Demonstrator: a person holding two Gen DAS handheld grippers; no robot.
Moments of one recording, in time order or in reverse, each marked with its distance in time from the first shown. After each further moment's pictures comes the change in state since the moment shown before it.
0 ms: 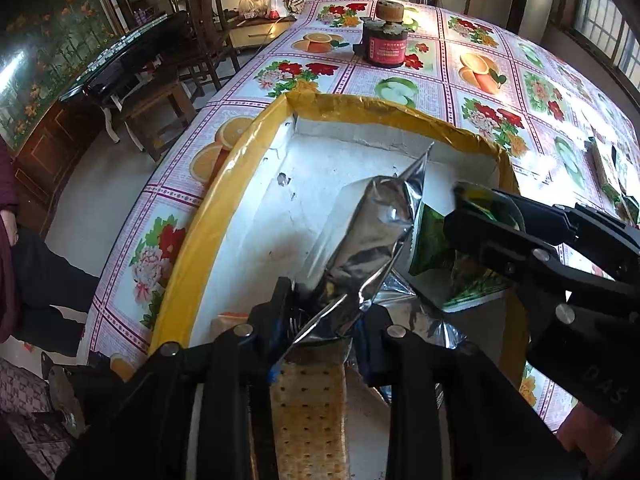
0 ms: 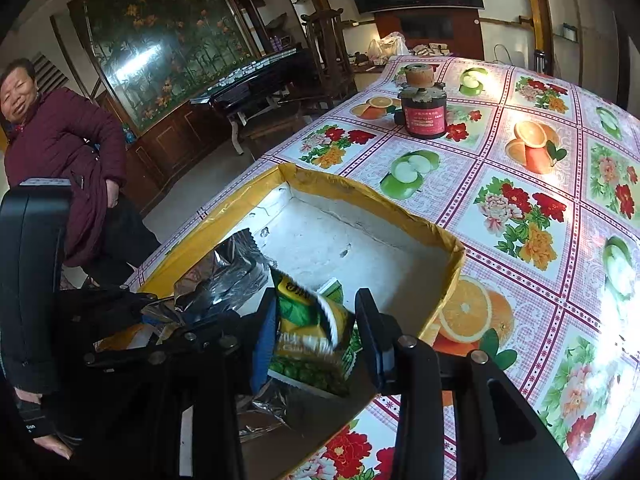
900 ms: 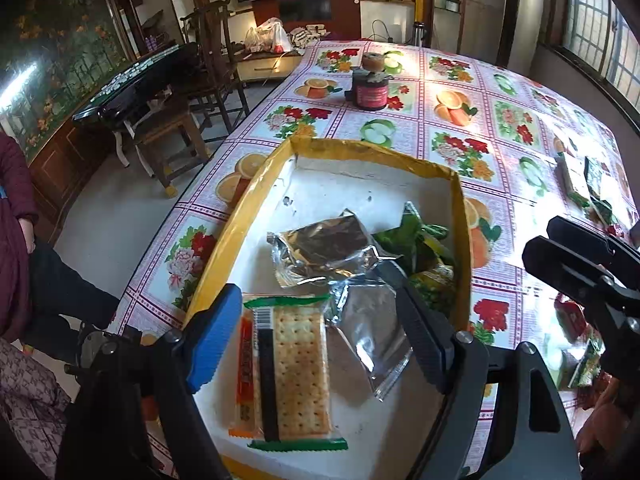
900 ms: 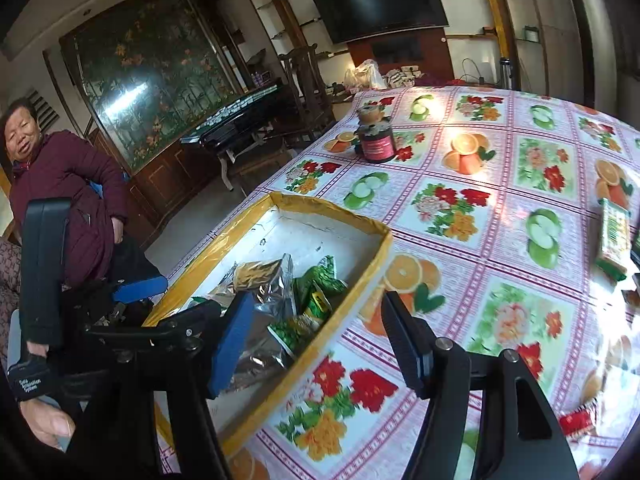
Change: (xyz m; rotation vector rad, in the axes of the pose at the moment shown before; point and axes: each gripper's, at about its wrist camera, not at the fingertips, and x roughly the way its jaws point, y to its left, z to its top) left arm -0.064 -0.012 -0.022 0.001 -0.138 0.007; right arm -0.093 -0.014 -0.033 0.088 -0.131 -0.035
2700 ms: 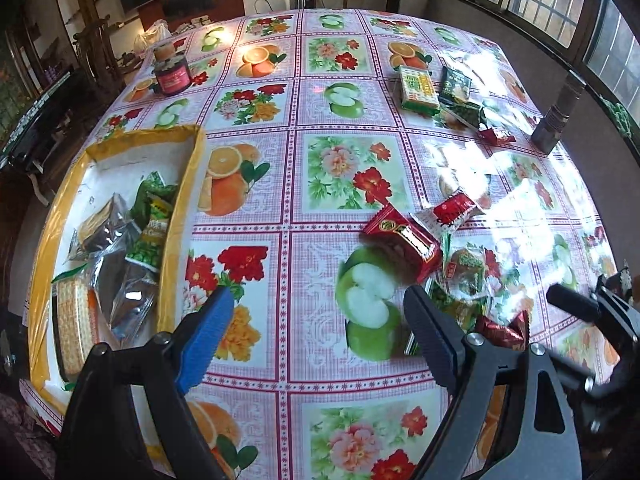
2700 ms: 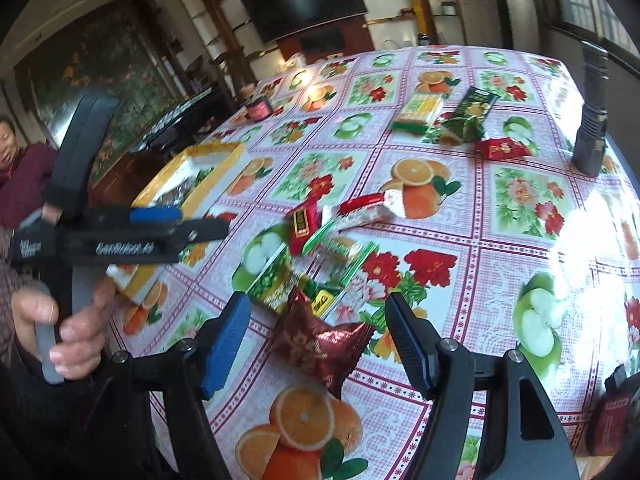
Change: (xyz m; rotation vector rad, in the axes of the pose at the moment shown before) left arm -0.021 -0.173 -0.043 0.236 0.088 -0.251; right arm -0.144 -0.104 -0.137 0.116 0.034 -0.159
